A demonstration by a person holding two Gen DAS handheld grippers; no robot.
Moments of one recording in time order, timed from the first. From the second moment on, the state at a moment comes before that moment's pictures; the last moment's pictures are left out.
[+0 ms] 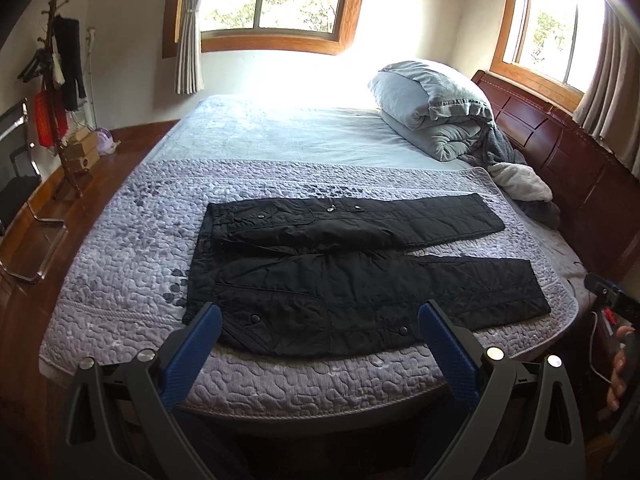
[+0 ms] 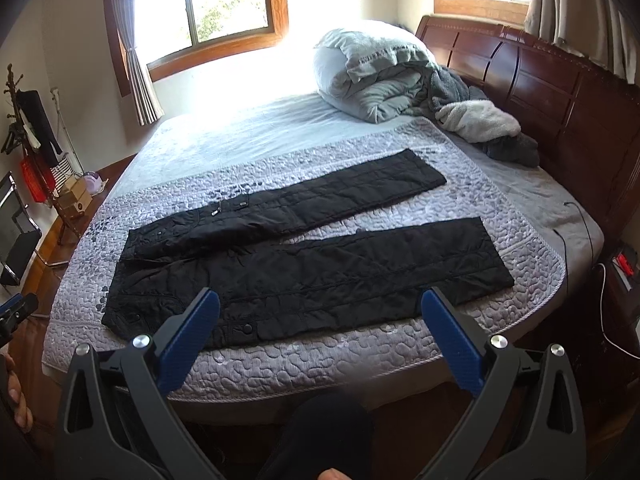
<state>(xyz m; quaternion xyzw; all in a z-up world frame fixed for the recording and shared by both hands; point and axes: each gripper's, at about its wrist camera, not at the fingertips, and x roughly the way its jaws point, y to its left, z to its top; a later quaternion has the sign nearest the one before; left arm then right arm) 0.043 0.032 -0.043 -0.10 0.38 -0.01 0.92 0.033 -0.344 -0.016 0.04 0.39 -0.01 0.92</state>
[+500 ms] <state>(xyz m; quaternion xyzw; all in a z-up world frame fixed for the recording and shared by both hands) 0.162 0.211 -0.270 -0.37 0.55 0.04 0.75 0.097 -0.429 -0.171 0.20 0.51 0.01 0.83</state>
